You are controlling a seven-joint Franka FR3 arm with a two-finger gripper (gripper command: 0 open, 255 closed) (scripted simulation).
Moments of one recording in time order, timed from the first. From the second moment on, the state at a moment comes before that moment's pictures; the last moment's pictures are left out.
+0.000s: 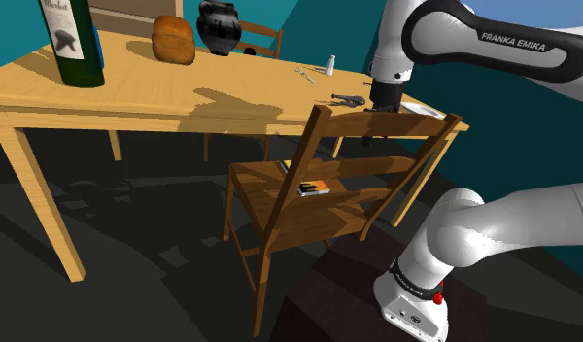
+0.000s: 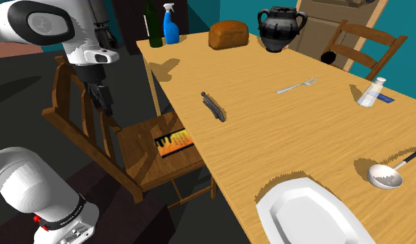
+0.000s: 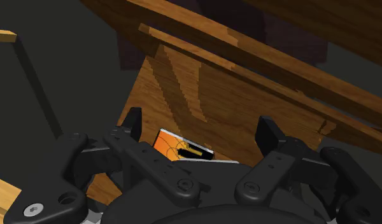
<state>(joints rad) 0.01 -0.78 0.00 -2.37 -0.10 1.42 0.13</state>
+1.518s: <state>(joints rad) 0.16 -0.32 -0.56 -1.91 -0.34 1.58 -1.03</state>
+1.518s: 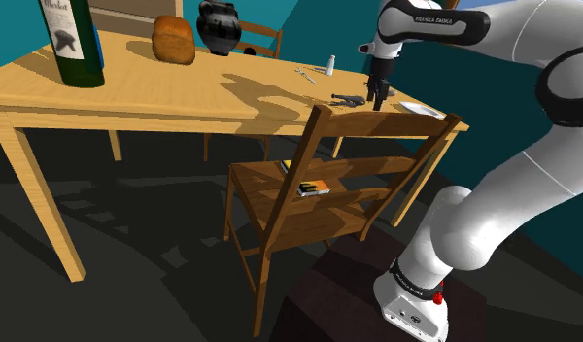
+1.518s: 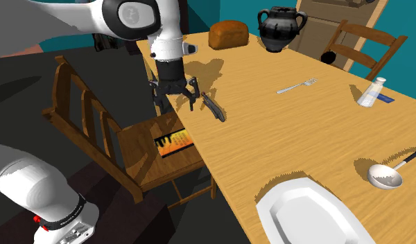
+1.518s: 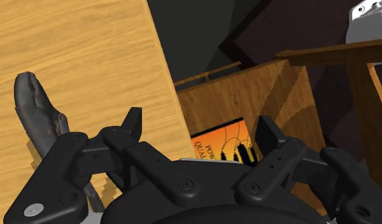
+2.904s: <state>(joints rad) 0.14 0.15 -0.72 -1.57 -0.07 1.69 -1.64</state>
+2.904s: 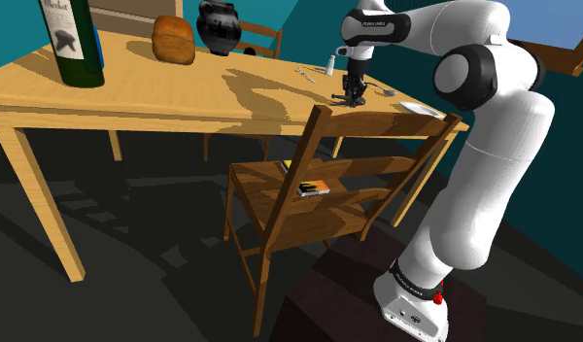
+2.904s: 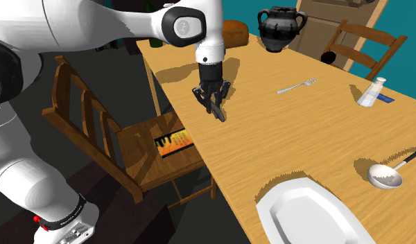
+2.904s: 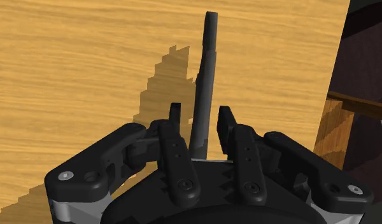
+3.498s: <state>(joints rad) 0.14 0.15 -0.72 -1.56 -0.07 1.68 -1.64</state>
